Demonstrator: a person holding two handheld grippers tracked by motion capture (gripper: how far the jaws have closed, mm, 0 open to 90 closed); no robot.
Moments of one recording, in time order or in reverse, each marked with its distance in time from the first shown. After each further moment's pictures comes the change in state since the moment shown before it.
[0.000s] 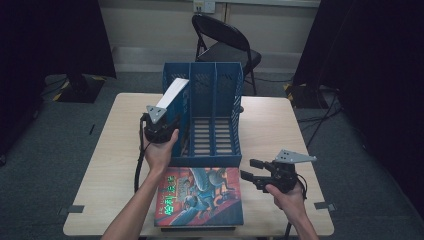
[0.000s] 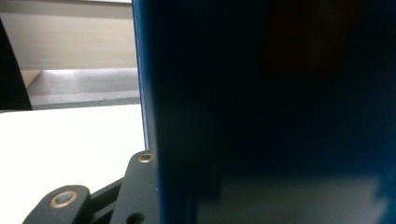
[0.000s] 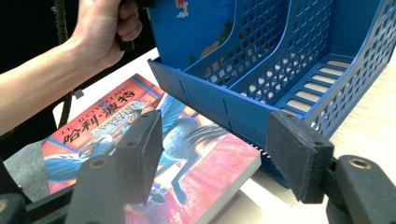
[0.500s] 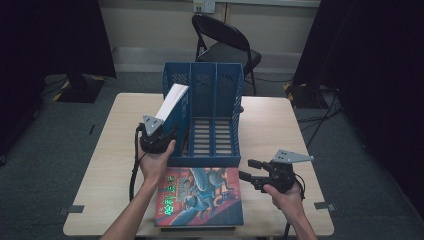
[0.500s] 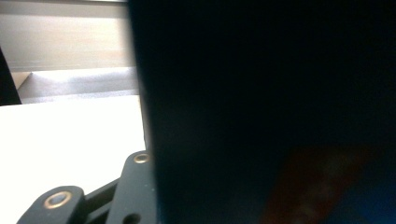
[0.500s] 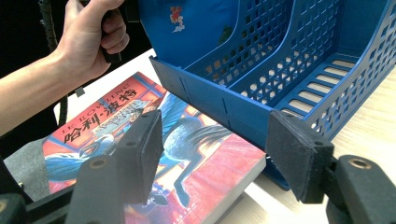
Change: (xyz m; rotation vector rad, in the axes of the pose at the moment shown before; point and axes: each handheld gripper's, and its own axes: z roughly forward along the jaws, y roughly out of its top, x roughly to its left) left arm 0.003 -0.016 -0.021 0.000 -0.034 0.033; right arm 0.002 0.000 0.004 0.009 0.006 -0.001
